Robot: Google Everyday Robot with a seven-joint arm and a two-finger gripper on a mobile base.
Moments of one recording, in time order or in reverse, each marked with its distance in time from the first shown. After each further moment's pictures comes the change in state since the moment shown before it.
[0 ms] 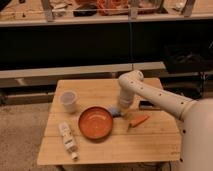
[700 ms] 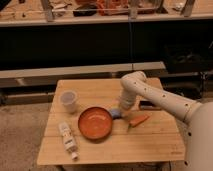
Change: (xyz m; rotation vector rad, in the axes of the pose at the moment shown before) arm -0.001 0.015 -0.003 0.000 -0.031 0.049
